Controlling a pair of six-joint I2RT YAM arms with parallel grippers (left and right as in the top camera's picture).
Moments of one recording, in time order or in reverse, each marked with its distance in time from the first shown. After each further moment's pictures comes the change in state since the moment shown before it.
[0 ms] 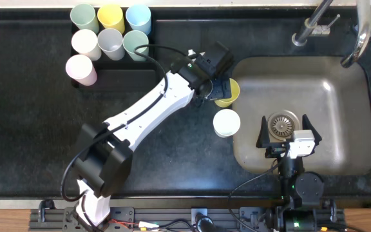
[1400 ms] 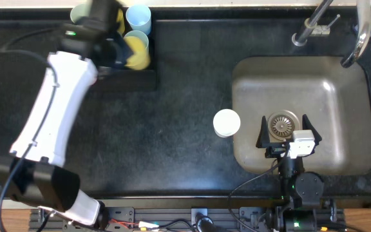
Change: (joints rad) left arm 0.568 -0.276 0.020 -0.269 -0.054 -0.023; right arm 0.000 0.000 0.000 0.000 0.000 0.000
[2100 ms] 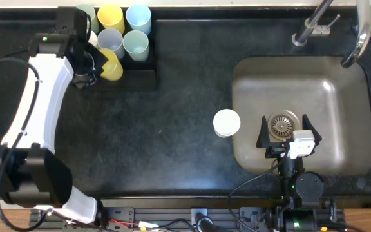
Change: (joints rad) left arm 0.140 0.003 -0.159 0.105 0.011 0.000; right arm 0.000 0.000 0.000 0.000 0.000 0.000
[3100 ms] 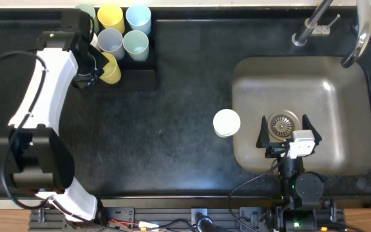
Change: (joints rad) left arm 0.019 0.104 0.000 0.018 -0.037 0.000; right arm 0.000 0.000 0.000 0.000 0.000 0.000
